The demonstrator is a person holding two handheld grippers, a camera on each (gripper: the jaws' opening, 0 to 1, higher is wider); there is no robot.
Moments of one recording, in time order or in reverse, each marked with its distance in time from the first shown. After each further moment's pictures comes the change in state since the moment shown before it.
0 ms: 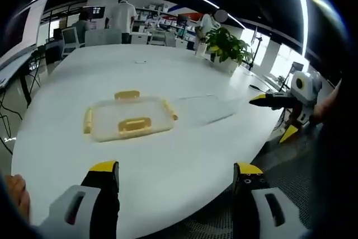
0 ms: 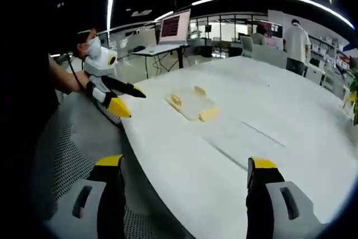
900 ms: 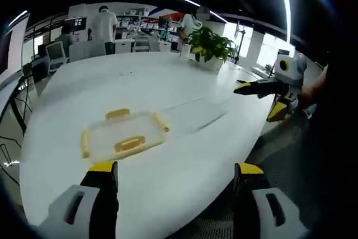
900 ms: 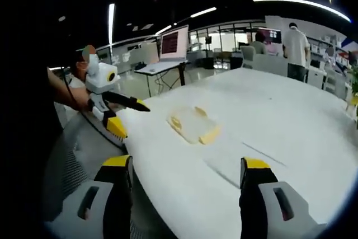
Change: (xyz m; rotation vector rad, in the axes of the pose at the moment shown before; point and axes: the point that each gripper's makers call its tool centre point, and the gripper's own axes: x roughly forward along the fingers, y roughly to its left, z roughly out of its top) left arm -0.006 -0.010 0.026 0.146 0.001 -0.079; right arm 0.002 -0.006 0.041 0.010 -0.085 0.028
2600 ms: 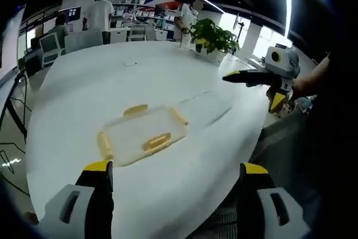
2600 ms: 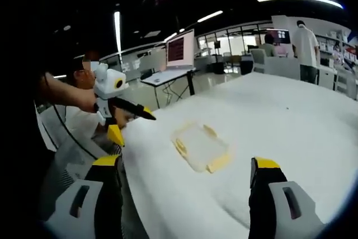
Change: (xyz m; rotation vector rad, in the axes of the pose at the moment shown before) left arm -0.010 0.060 0.004 -0.003 0.112 -0.056; right arm 0.063 -0.004 0.042 0.020 -0.041 0.099
